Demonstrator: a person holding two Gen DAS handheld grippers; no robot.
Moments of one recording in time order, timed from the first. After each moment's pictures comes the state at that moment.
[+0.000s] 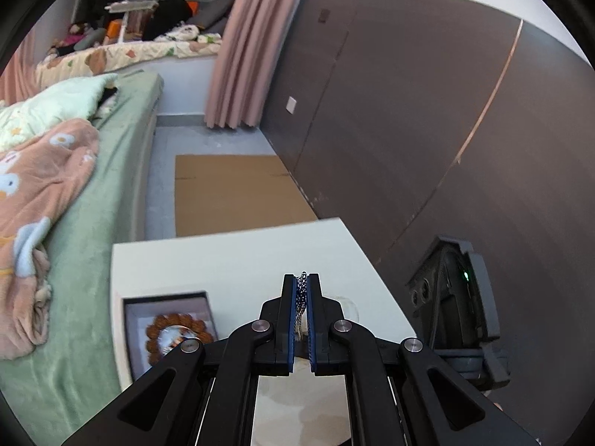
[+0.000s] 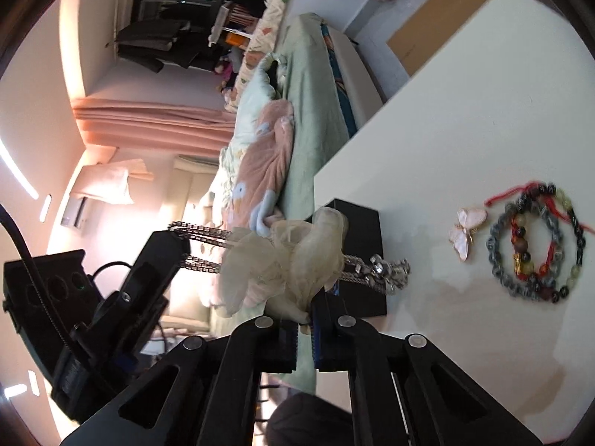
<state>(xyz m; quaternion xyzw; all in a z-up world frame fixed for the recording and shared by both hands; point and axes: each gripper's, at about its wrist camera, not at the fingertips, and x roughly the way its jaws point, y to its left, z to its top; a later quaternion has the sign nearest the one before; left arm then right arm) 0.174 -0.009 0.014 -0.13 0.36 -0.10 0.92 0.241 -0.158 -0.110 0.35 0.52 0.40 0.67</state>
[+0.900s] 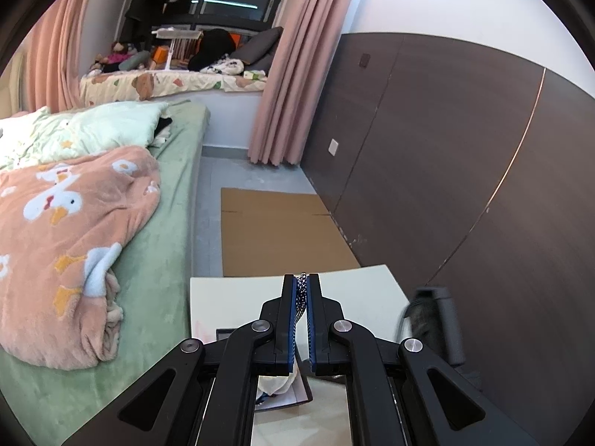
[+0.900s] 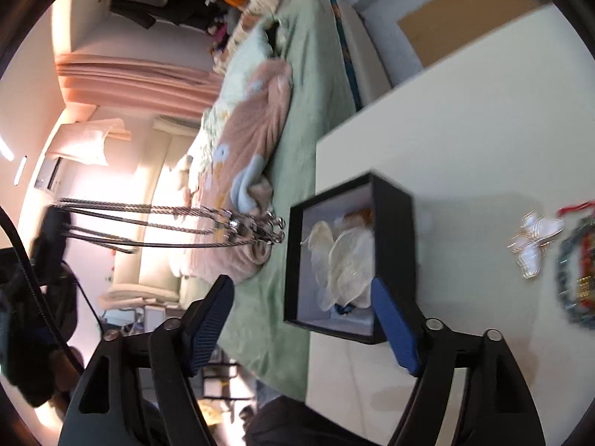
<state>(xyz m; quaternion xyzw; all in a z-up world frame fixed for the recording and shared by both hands) 0.148 0.064 0.051 -0.14 0.31 -0.03 0.94 0.244 -0.096 -0.113 0.28 0.55 0.41 0.67</state>
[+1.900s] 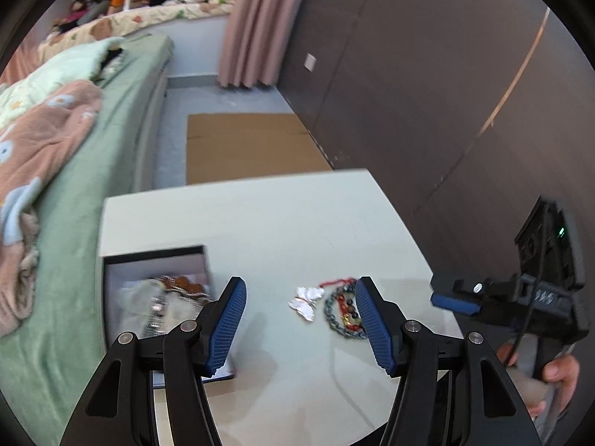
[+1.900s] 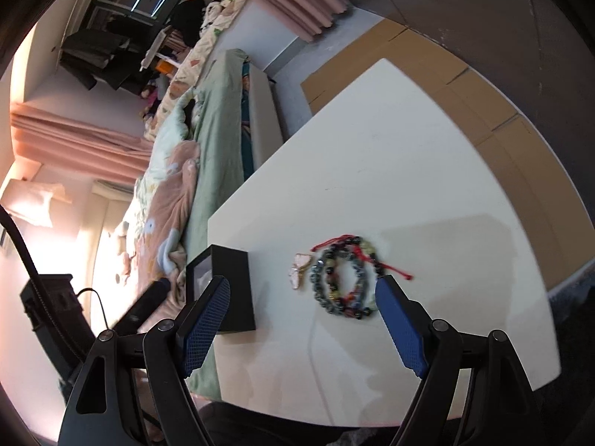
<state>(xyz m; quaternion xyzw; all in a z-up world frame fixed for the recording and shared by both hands) 0.204 -0.032 -0.054 -0.11 0.45 -0.08 0.88 0.248 -0.272 -0.098 0.28 0.54 0.24 0.76</state>
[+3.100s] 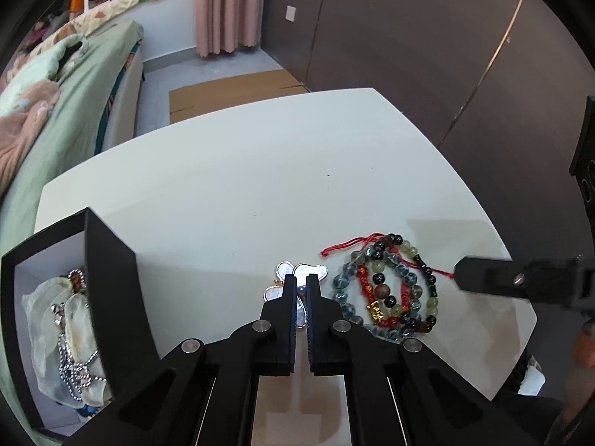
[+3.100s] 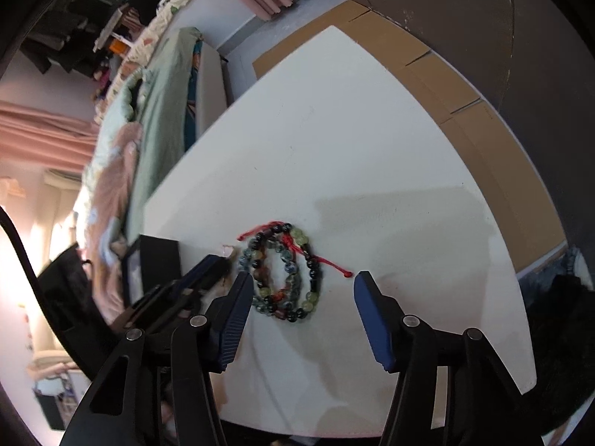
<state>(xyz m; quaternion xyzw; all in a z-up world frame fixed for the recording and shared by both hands) 0.241 -0.075 -0.146 -0.04 0.51 -0.09 0.86 0.258 -0.266 -0.134 0.21 0.60 0.17 0.75</state>
